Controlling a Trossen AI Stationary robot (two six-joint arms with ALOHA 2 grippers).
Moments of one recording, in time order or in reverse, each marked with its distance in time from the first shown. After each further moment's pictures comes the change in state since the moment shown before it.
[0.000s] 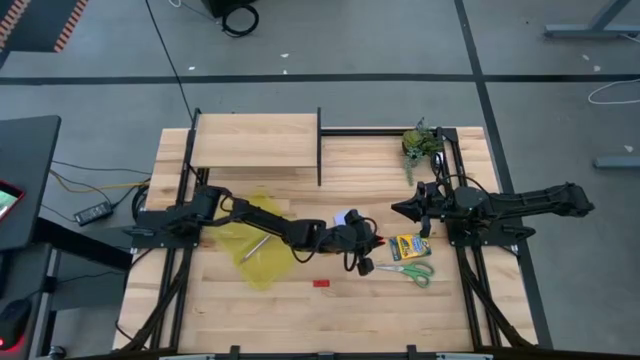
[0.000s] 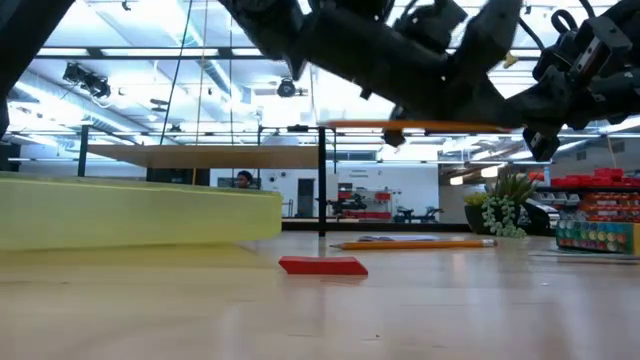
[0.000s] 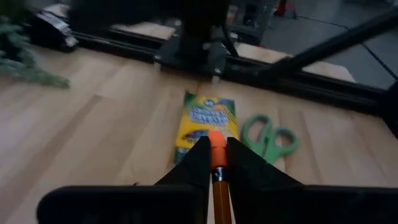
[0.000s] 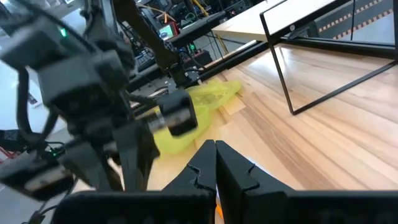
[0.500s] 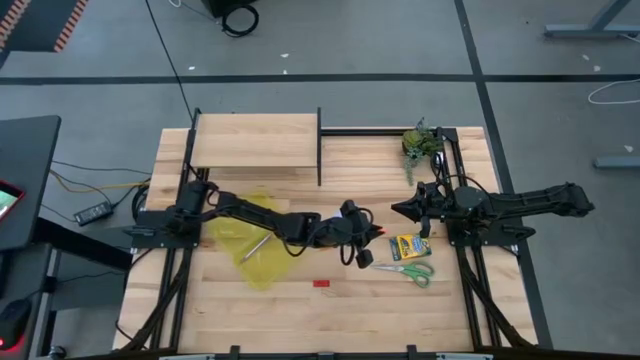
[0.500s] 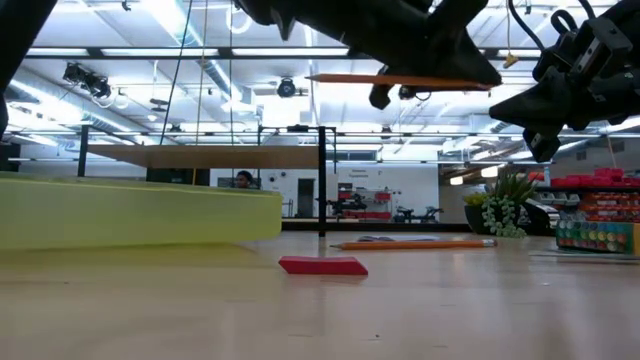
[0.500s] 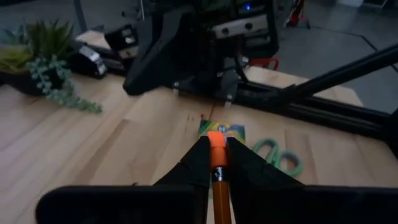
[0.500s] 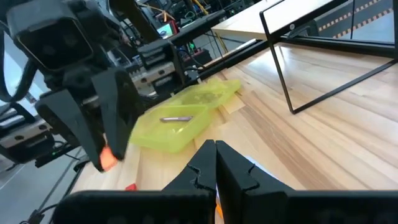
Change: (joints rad) left arm 0.000 -0.108 -0.005 -0.077 -0.063 0.021; right arm 0.000 0.000 0.000 -0.004 0.000 0.000
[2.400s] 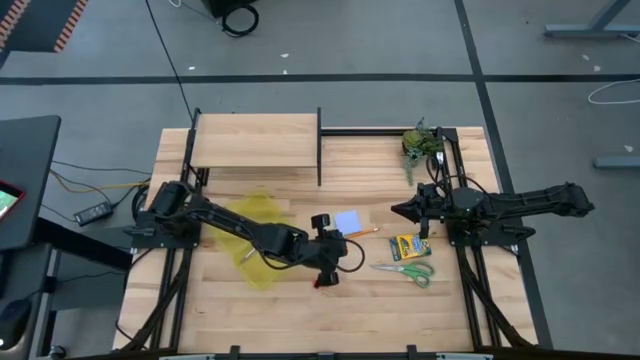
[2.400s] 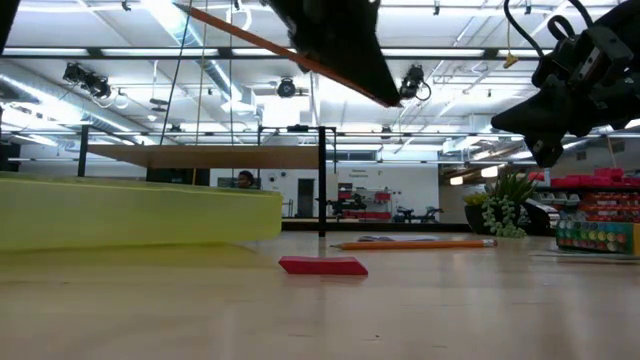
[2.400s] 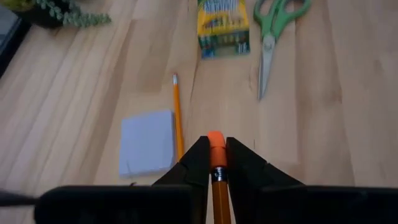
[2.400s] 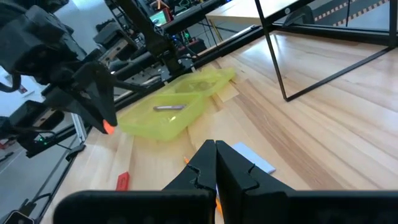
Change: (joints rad) left arm -0.143 -0.171 -0.004 -0.684 -0.093 0.061; right arm 0.000 0.002 0.000 -0.049 0.000 0.000
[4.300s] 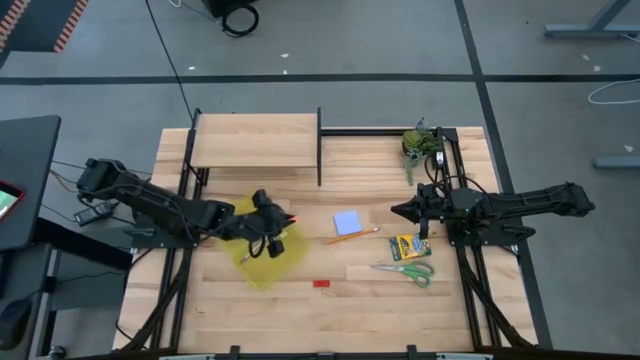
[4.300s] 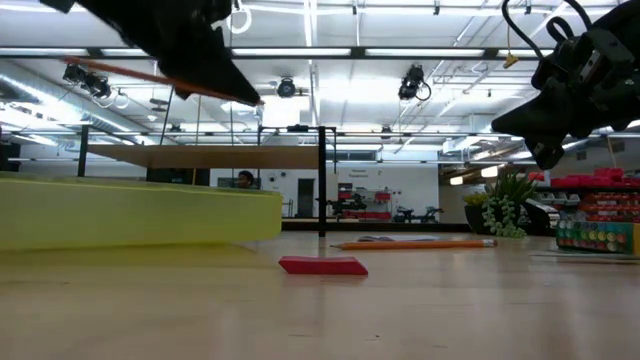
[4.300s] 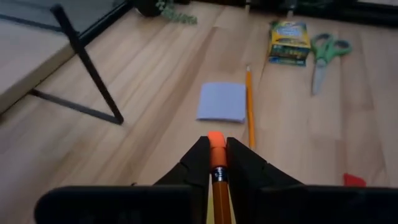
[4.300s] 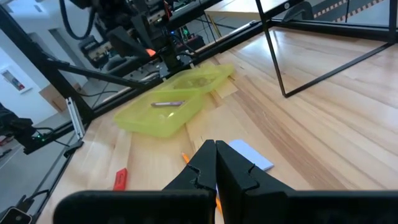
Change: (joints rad) left arm 0.036 -0.661 -0.786 0.354 -0.097 -0.157; right arm 0.000 0.006 0.000 -0.010 0.000 0.000
